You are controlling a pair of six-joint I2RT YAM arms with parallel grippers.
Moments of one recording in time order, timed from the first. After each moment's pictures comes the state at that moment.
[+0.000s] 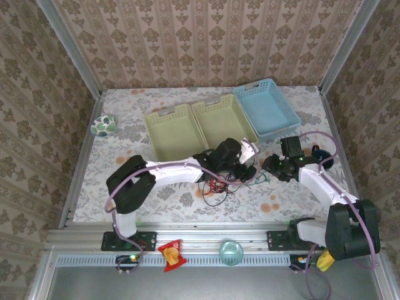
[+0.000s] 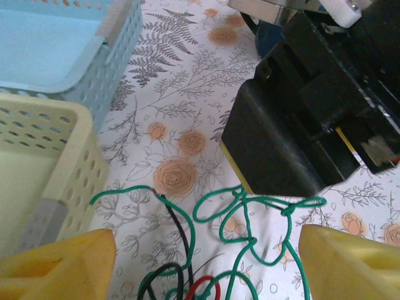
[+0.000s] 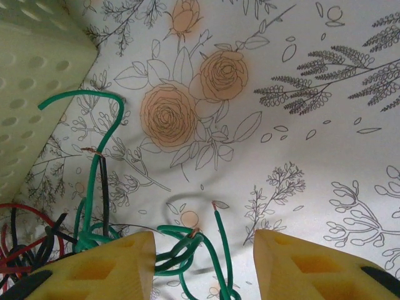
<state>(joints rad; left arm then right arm) -1.09 1.88 1.23 0.10 0.10 0.01 0.08 1.21 0.65 -0.54 -0.14 0.67</state>
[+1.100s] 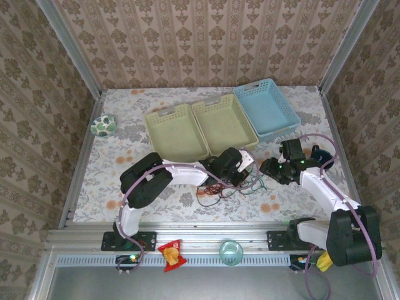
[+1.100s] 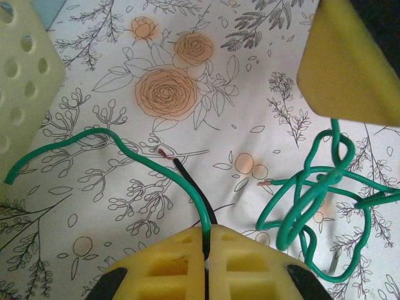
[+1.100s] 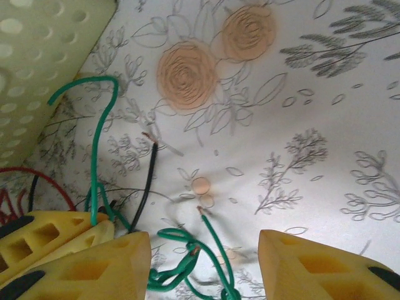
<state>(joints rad) -1.08 2.00 1.16 0.15 0.11 -0.08 0.10 1.16 0.62 -0.56 -0.23 0.63</state>
